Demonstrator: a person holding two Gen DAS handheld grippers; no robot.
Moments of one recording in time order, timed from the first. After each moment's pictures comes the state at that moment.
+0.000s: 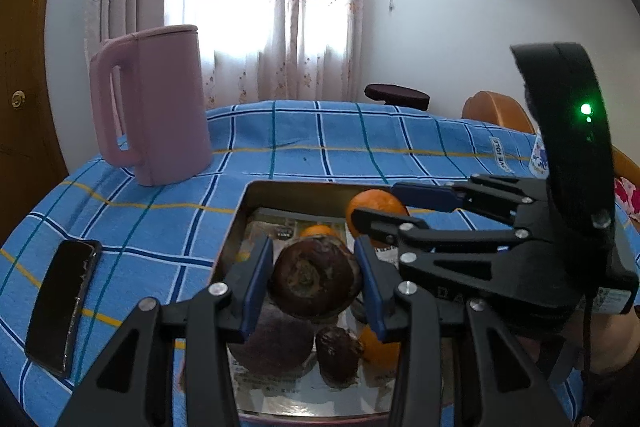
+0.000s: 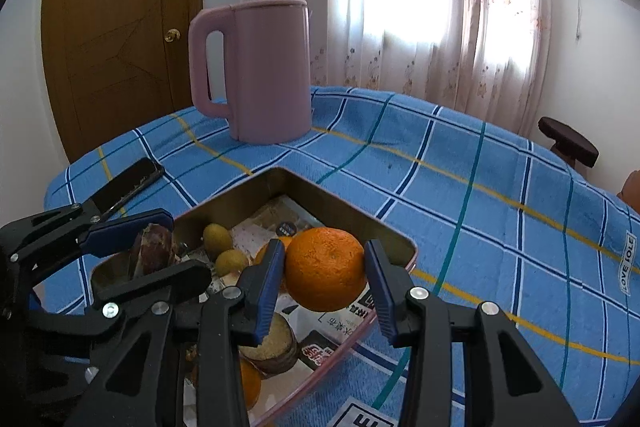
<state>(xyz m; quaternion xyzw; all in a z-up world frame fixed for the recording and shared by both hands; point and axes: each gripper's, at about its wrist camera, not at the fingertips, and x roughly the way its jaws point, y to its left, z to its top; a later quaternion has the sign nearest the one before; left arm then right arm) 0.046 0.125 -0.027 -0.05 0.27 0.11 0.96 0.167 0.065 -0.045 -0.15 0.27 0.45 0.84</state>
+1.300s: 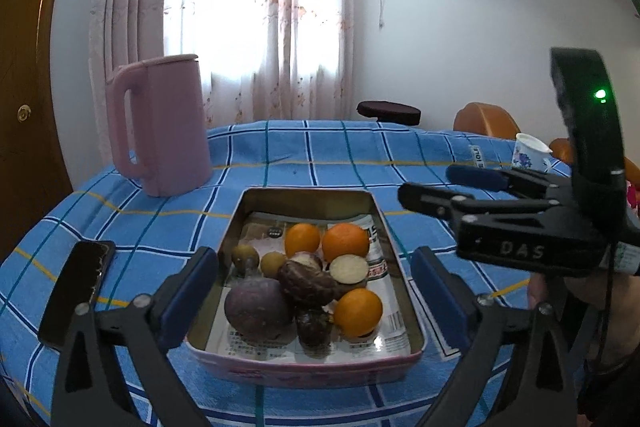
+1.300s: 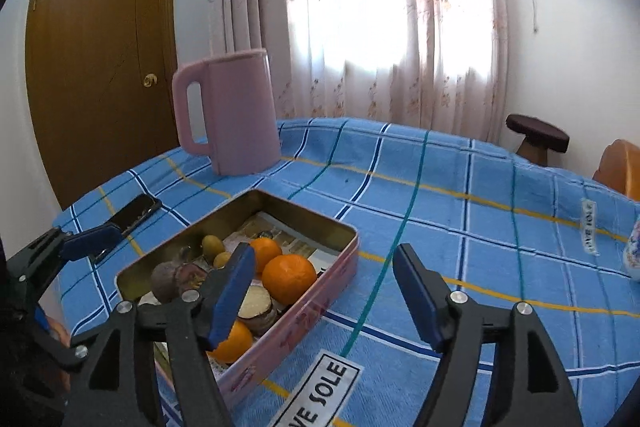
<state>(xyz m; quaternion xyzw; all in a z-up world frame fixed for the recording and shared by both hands) 0.004 0.102 -0.011 -0.04 0.23 0.10 0.97 0.137 -0.007 -0.010 -0.09 0.22 0.40 0.88</state>
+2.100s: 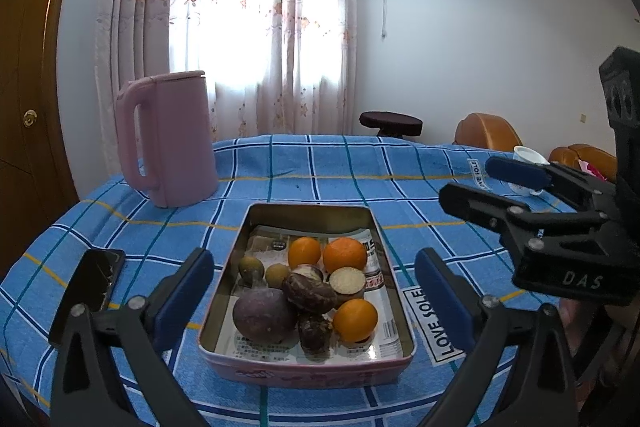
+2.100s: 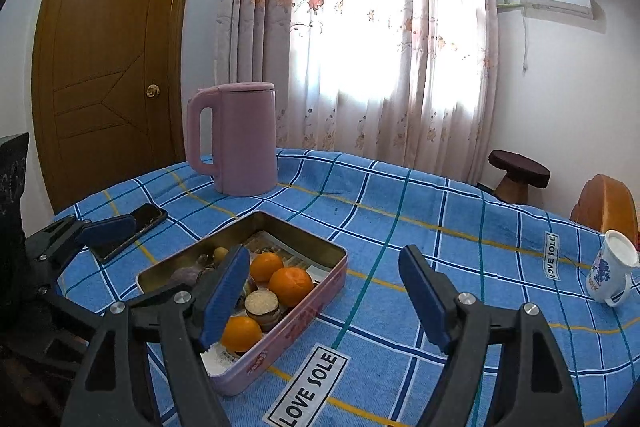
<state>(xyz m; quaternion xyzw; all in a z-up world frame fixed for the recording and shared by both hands) -0.005 0.101 0.001 -0.04 0.21 0.11 0.97 0.096 -0.029 0.015 -0.10 0.17 0.39 0.90</state>
